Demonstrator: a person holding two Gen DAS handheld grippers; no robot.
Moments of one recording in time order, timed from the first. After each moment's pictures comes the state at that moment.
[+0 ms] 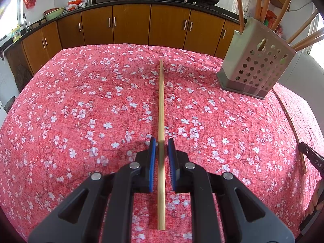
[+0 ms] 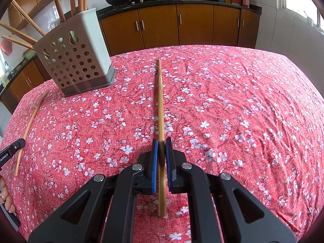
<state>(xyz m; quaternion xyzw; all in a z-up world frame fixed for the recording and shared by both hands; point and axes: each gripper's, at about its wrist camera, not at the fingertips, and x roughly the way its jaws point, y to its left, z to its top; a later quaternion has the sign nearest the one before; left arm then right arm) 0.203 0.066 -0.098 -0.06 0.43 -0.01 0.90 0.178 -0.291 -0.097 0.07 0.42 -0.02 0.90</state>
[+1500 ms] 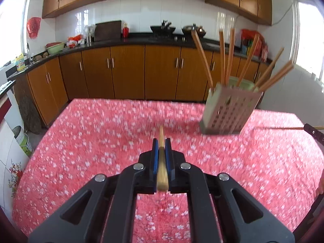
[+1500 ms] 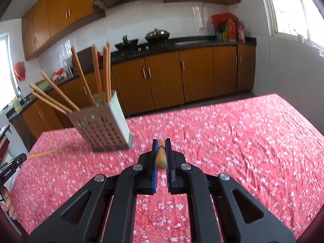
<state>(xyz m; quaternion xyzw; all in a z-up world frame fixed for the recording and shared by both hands) 0.153 0.065 0.013 -0.03 0.30 -0.01 0.95 0.136 -0.307 0.024 0.10 0.26 0.00 0.96</state>
